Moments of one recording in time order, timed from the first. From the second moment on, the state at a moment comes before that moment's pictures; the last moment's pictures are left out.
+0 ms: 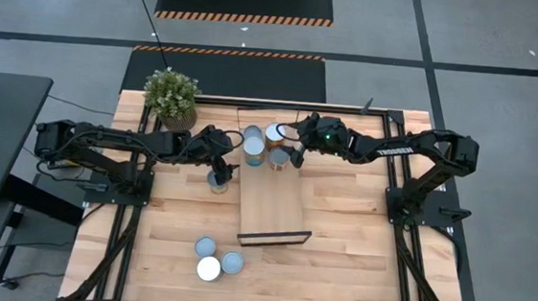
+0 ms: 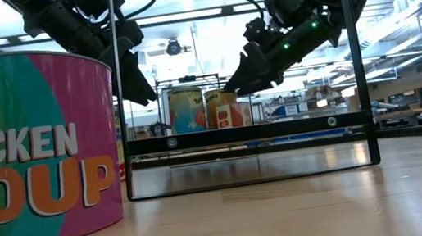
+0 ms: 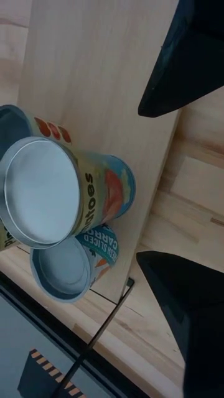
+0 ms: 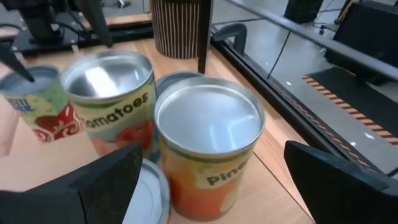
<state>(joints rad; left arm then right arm) 0.16 1.26 0.74 -0.24 -0.26 -0.13 -0.37 1.55 0.73 0.45 0.03 -0.03</state>
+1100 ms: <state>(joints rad) 0.16 1.26 0.74 -0.21 -0.26 -0.12 -0.38 1.74 0.80 0.61 -0.03 -0.01</state>
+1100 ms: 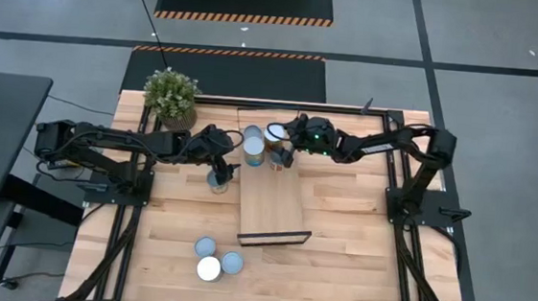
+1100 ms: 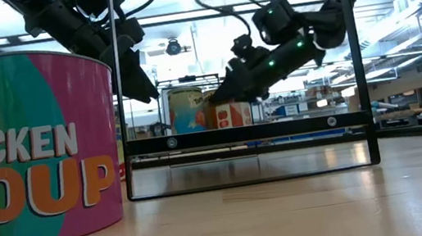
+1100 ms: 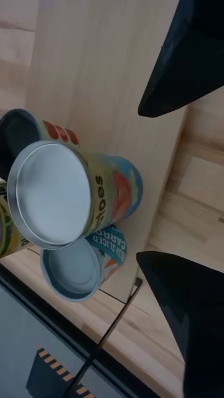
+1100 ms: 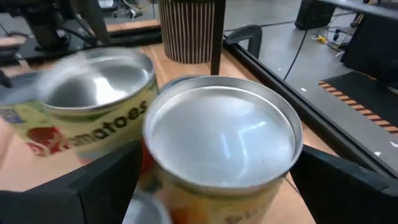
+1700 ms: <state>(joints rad) 0.16 1.26 0.74 -0.23 -0.26 -0.15 -0.40 1.76 0.88 0.51 -0.03 -0.11</state>
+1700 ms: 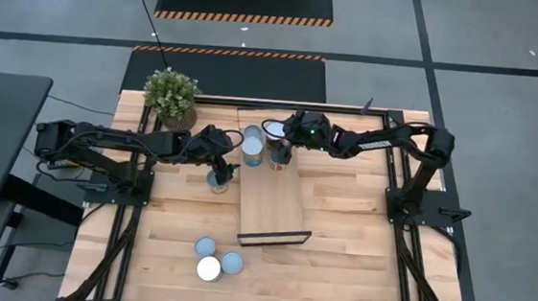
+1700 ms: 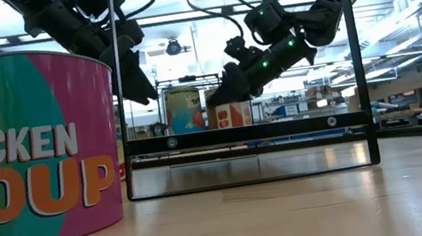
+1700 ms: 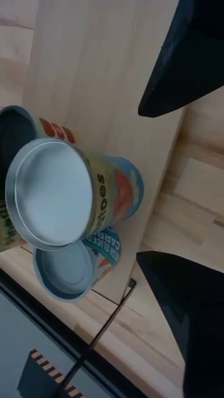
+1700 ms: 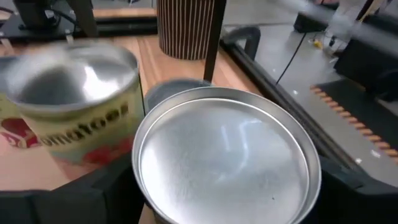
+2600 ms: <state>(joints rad) 0.16 1.26 0.74 -0.27 -0.26 -0.20 -0.08 1.39 0.87 0.05 -0.04 -0.15</state>
